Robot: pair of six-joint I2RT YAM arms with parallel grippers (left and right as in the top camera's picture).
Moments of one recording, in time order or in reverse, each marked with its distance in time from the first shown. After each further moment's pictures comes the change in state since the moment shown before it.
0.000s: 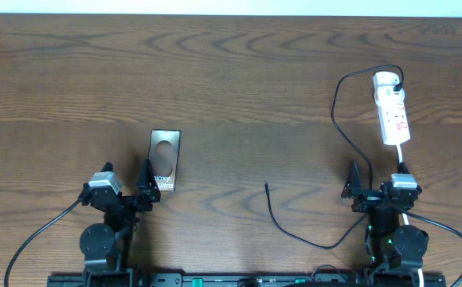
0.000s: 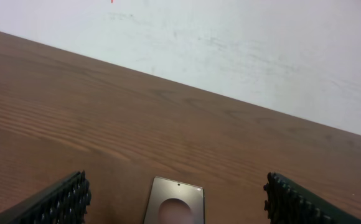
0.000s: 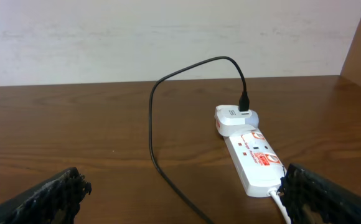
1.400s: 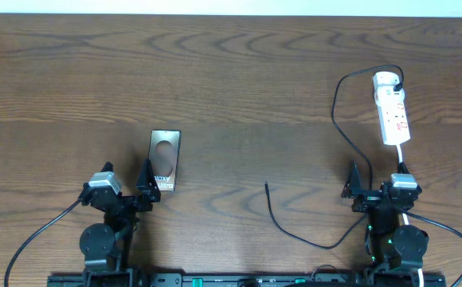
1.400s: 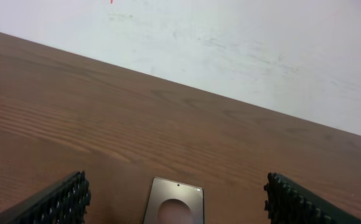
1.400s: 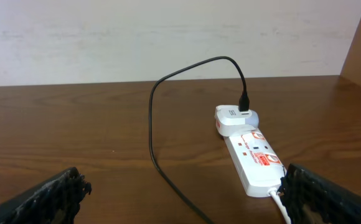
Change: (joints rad) left arm 0.000 0.000 0.000 0.008 0.001 0.000; right arm 0.000 0.000 0.000 0.000 0.000 0.000
